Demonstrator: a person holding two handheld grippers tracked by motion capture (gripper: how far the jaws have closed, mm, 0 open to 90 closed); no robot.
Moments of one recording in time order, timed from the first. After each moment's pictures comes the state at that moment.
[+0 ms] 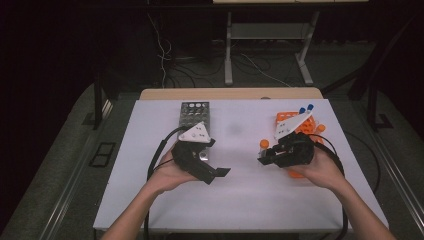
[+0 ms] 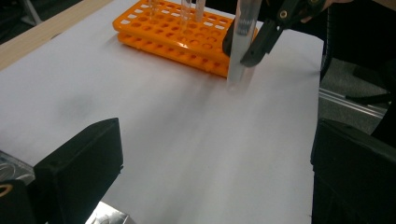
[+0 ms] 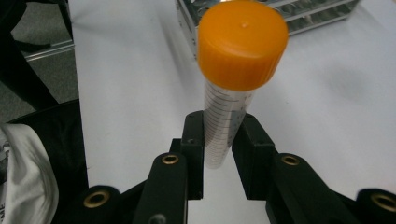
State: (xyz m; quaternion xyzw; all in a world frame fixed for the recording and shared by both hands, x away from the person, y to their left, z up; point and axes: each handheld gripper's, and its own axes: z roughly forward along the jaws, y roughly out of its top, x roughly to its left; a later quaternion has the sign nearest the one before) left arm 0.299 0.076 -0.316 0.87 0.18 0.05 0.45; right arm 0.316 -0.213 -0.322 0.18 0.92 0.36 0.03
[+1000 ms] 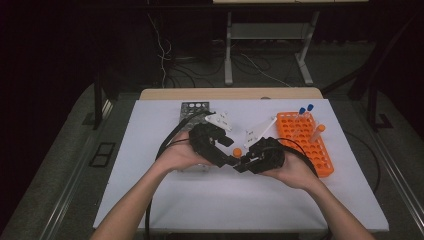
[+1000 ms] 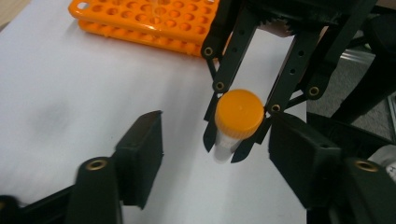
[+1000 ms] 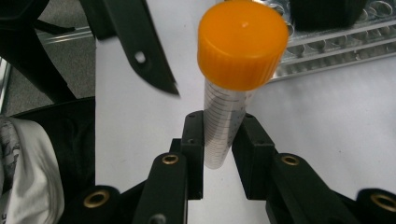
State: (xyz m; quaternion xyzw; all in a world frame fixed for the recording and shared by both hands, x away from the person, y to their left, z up) left arm 0.329 0.039 -0.295 0.92 0.11 0.00 0.37; right arm 0.318 -0.151 -0.337 0.12 0.93 0.35 0.00
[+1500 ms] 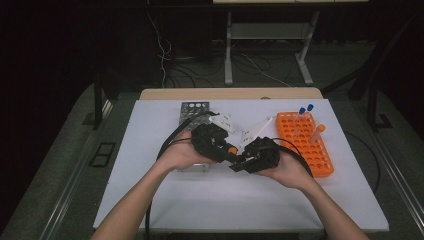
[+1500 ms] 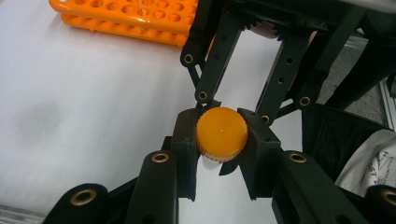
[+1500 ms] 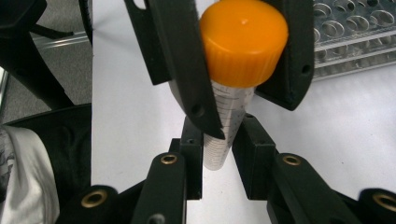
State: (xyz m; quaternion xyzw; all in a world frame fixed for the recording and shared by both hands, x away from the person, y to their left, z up) left arm 0.332 0.035 -0.296 0.93 0.09 -0.01 0.35; right arm 0.320 -0.142 -0.340 0.13 0.93 0.35 0.01
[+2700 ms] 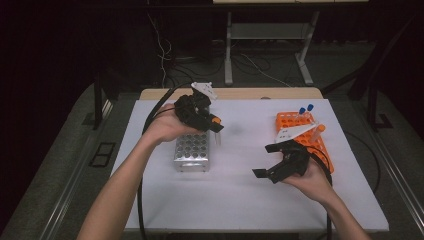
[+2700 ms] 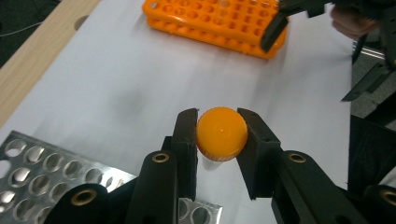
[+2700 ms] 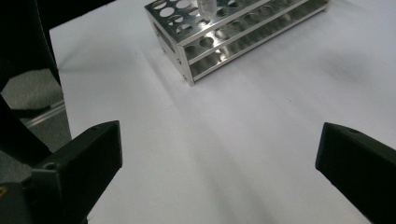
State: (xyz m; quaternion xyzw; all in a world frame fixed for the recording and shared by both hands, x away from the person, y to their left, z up) left arm 0.386 0.071 -0.257 0.93 0.15 0.04 0.35; right arm 0.306 -0.215 -0.355 0.28 0.86 0.42 0.03
